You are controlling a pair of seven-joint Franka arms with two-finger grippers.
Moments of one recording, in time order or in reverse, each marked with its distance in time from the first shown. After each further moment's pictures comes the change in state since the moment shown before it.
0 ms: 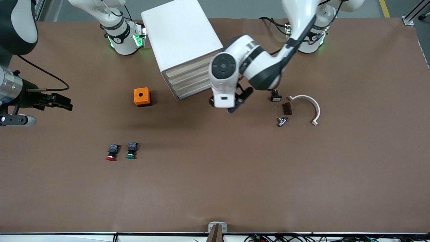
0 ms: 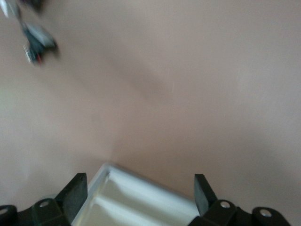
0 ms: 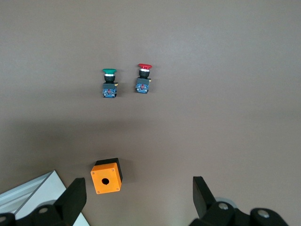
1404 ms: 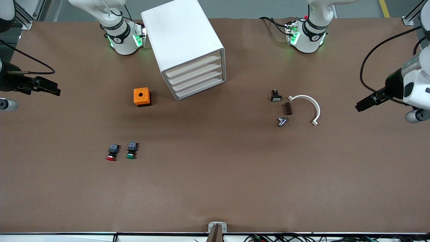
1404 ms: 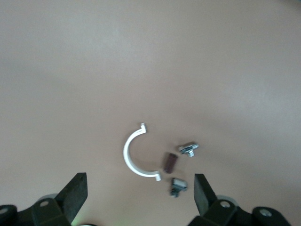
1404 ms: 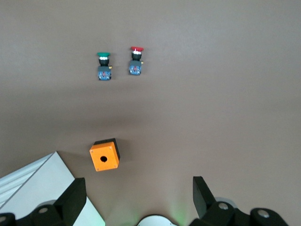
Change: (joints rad) left arm 0.621 -0.412 0.065 -0.031 0.049 -0.253 1.158; right arm -0.012 -0.065 -0.014 0.035 -0.002 -0.115 0.000
